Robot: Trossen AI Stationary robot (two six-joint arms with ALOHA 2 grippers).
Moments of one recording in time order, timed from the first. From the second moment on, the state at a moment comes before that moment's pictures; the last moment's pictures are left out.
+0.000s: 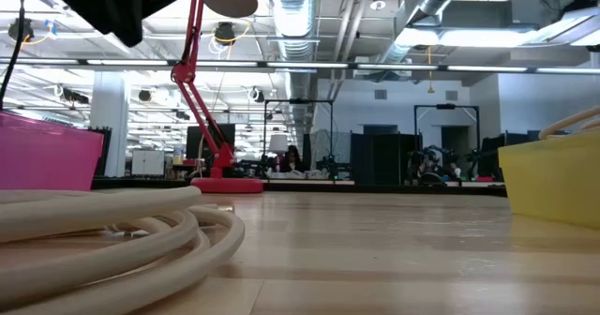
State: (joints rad) left arm -0.66 1.63 1.22 -0.71 -0.30 -0.37; right arm 0.48 1.33 1.23 -0.81 0.37 1.00
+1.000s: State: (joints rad) left arm -0.65 1.88 1.21 -0.57 -0.28 -0.43; right arm 0.48 1.33 1.23 -0.81 0.37 1.00
